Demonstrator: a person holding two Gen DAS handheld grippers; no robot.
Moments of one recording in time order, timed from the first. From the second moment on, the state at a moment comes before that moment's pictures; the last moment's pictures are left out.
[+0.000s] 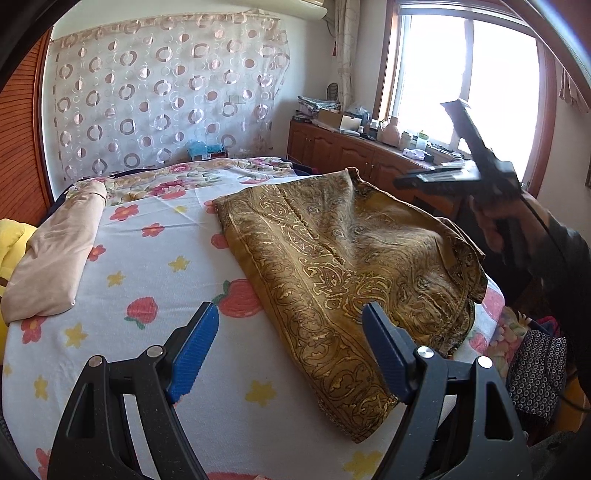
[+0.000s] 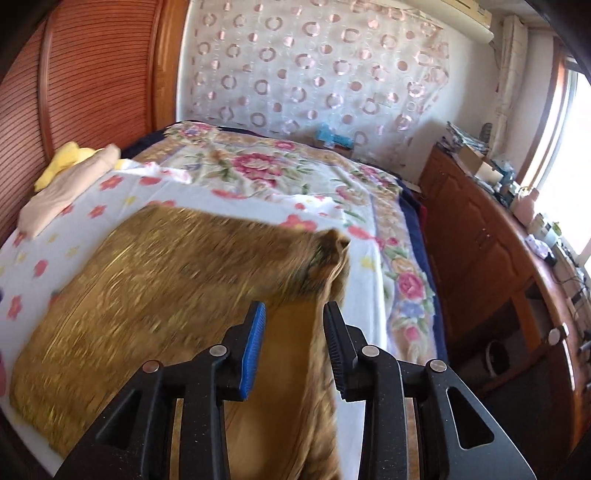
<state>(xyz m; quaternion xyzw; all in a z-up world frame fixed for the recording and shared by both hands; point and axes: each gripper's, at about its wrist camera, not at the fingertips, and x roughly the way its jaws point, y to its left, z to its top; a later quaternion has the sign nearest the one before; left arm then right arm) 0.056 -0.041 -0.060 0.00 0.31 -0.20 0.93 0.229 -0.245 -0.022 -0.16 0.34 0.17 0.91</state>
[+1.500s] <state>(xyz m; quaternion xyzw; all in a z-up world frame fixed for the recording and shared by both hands) 0.062 -0.054 -0.075 0.02 0.35 -0.21 0.91 0.123 -0.326 -0.032 -0.09 0.37 0.16 0.91</state>
